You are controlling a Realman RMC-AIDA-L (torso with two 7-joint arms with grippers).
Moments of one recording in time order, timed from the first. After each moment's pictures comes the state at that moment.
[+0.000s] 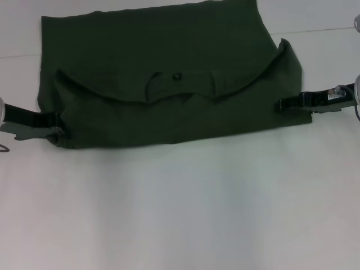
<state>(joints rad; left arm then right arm) -0.83 -1.99 -2.35 -0.60 -0.55 1.18 -2.64 0.67 1.98 -0.69 -0.67 -2.51 -1.10 2.44</state>
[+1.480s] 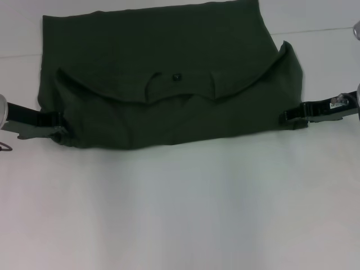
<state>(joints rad) -0.83 -1.99 -2.35 -0.61 -0.55 1.20 -2.64 0.67 1.96 -0.70 -0.65 -2.52 -1.17 2.42</state>
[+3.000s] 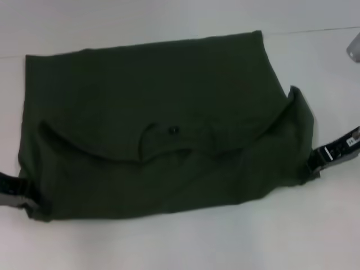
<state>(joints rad) -0.72 -1.95 -2.34 -0.76 -0.51 1.72 -2.56 0.67 1.98 -0.73 -0.89 -2.69 -1.70 2.43</state>
